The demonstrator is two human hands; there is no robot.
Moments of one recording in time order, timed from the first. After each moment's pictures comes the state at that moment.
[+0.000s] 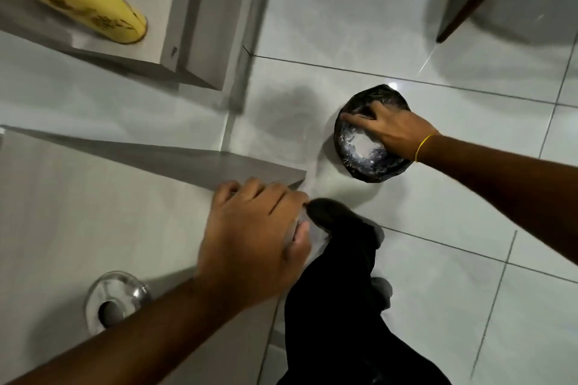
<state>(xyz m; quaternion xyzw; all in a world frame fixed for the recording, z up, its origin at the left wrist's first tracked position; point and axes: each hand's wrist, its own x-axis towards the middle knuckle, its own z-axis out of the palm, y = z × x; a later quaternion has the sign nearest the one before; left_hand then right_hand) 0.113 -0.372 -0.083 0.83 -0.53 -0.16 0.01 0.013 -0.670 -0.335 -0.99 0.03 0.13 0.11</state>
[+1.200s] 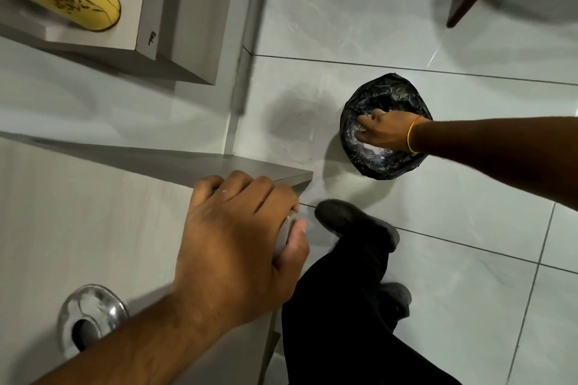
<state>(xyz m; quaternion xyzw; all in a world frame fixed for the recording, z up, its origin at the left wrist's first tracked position) 0.111 -0.369 -0.089 0.84 -0.53 -0.14 0.02 0.025 -0.670 -0.427 -0.95 -0.18 0.19 -0.15</state>
